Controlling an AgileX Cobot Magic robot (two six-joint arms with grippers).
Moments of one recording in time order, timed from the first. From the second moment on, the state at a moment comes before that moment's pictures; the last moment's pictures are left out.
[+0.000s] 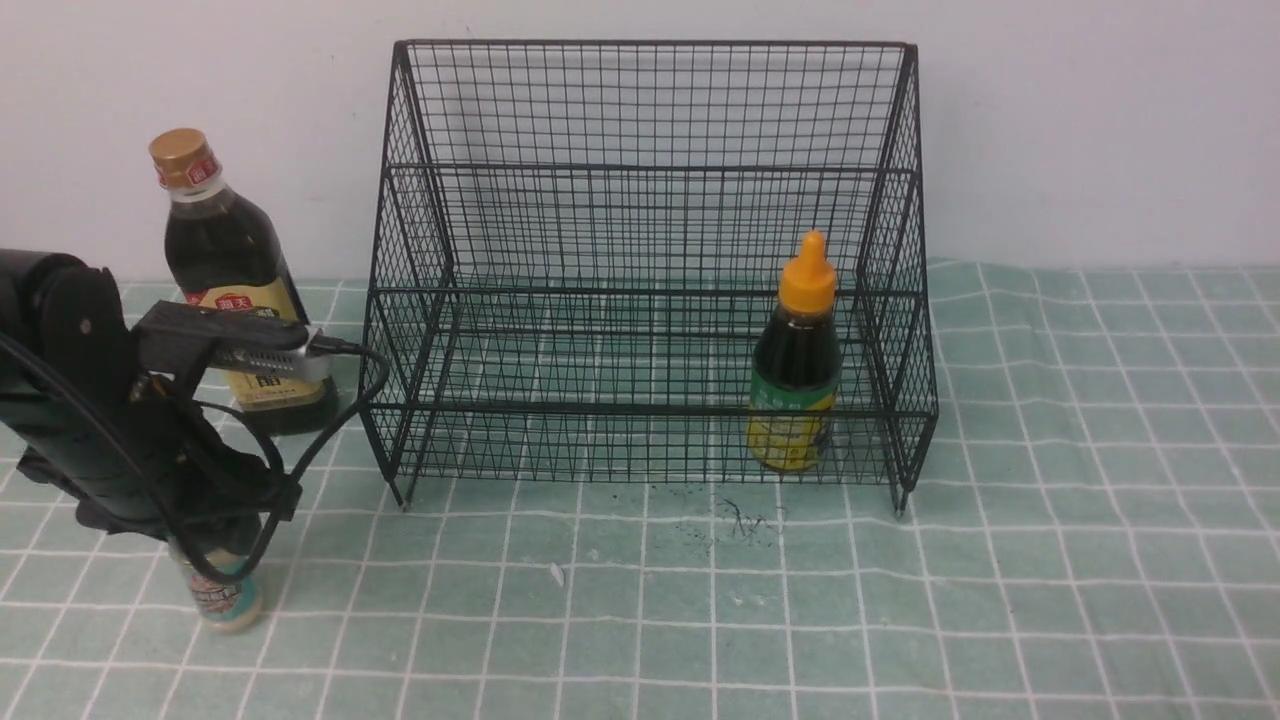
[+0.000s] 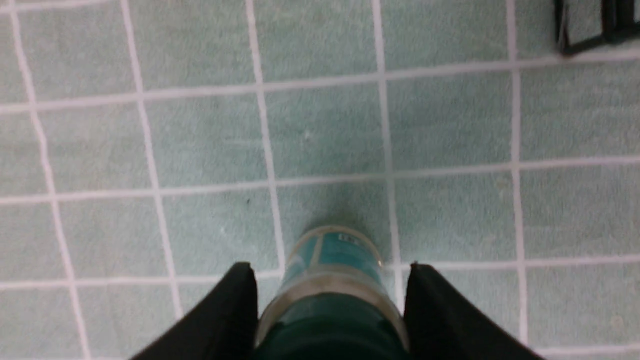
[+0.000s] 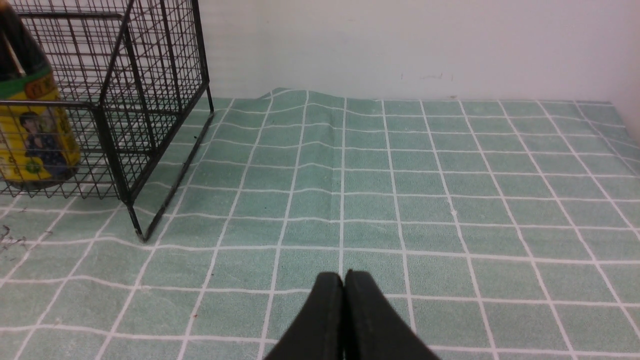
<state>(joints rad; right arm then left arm) -0.05 -0.02 0.02 0.12 0.39 -0.09 -0.03 1.60 -0.98 0.06 0.75 0.03</state>
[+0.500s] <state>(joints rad) -0.05 -0.02 0.02 0.12 0.39 -0.09 -0.19 1.39 -1.39 0.01 1.04 0.01</state>
